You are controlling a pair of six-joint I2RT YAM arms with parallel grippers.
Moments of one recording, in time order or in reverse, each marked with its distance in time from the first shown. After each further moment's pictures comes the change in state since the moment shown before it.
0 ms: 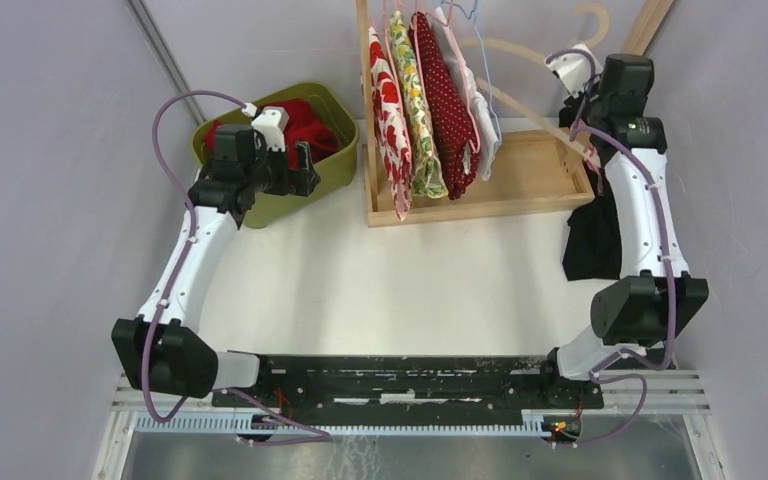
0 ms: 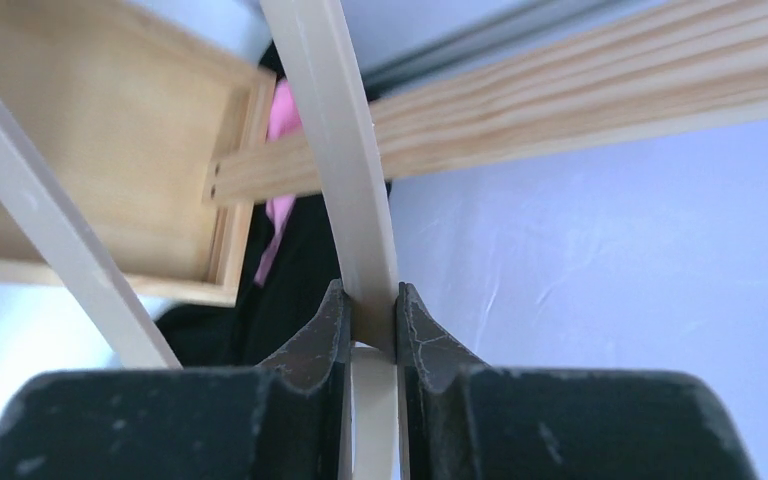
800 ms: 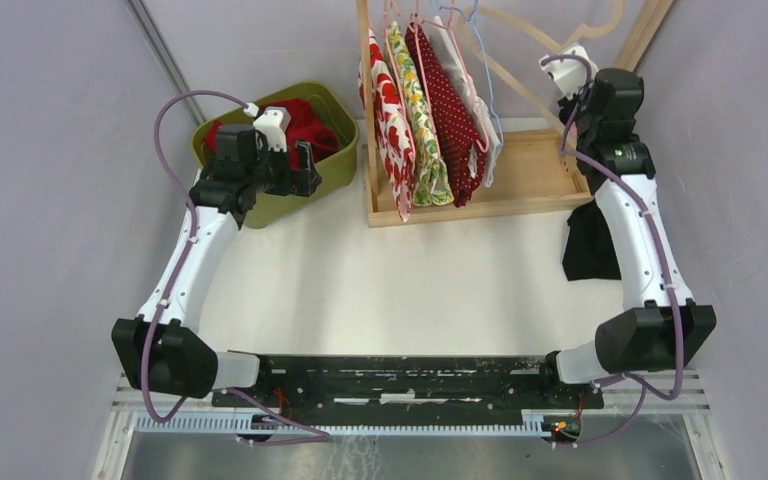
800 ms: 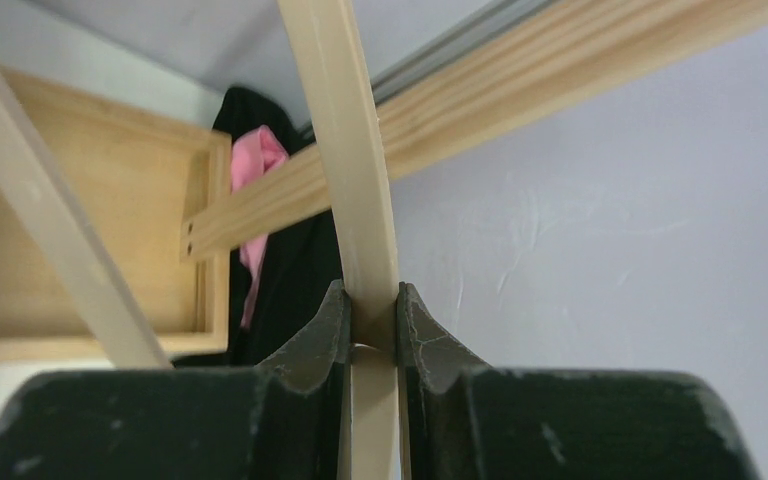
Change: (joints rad) left arm -0.008 0.000 0.000 0.000 0.002 0.000; right arm 0.083 -0.129 -0.106 0.255 0.121 0.064
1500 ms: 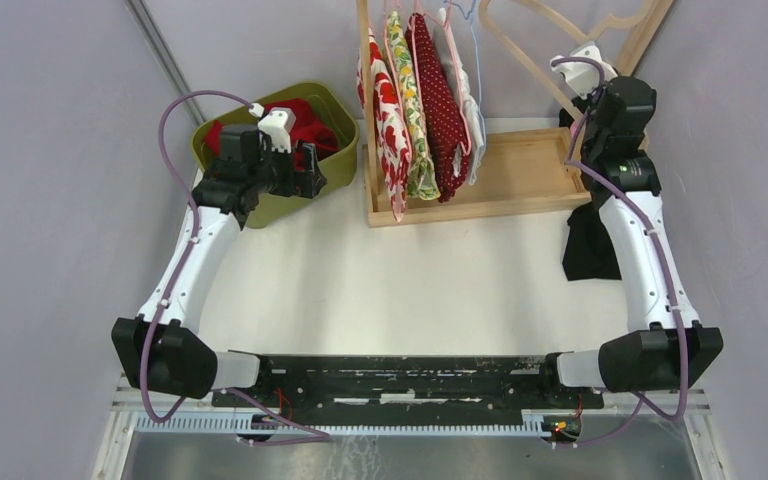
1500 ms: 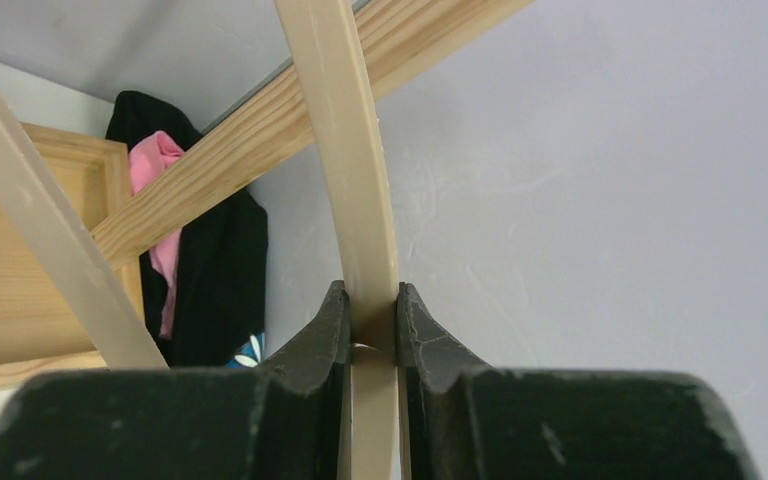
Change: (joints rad) left arm -0.023 0.000 0.000 0.000 0.023 0.000; right arm 0.001 -0.129 -0.161 0.142 0.131 -0.087
